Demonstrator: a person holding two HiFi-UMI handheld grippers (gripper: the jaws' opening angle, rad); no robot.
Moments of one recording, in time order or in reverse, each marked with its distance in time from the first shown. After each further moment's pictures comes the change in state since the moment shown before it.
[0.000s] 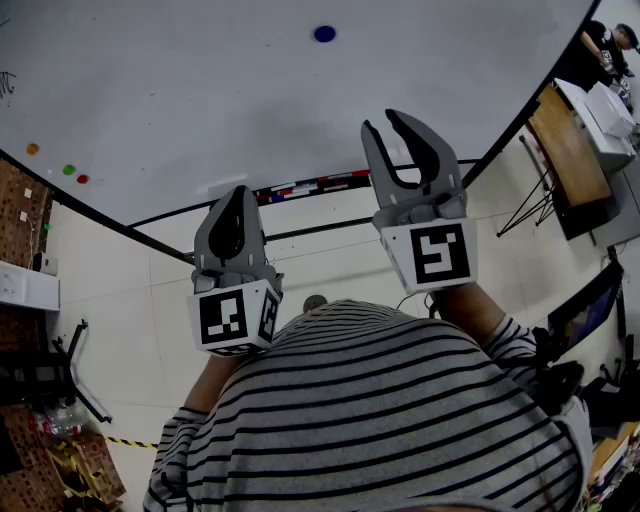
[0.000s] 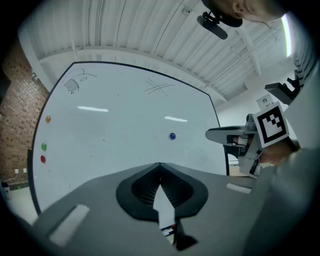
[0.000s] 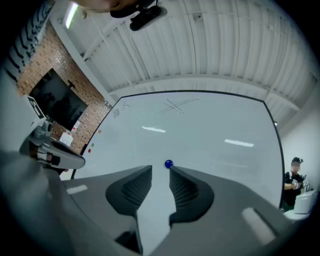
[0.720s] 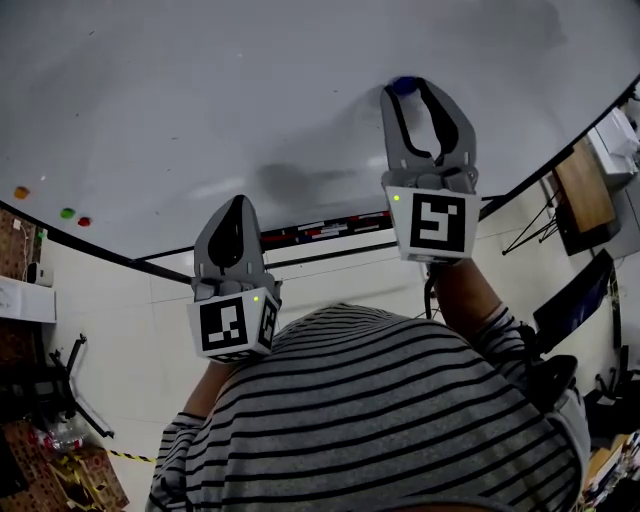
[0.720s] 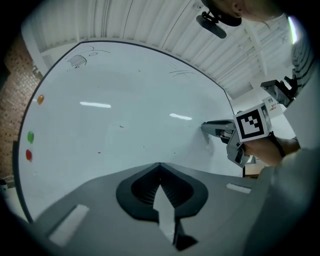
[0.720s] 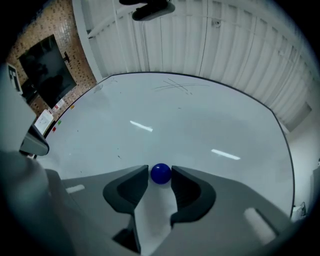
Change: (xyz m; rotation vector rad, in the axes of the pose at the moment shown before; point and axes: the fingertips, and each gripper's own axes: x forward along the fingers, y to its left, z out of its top) left arm 0.075 0.098 -0.024 -0.019 0.028 0.026; right arm 0.145 -0.022 -0.017 -0.117 -0.037 -0.181
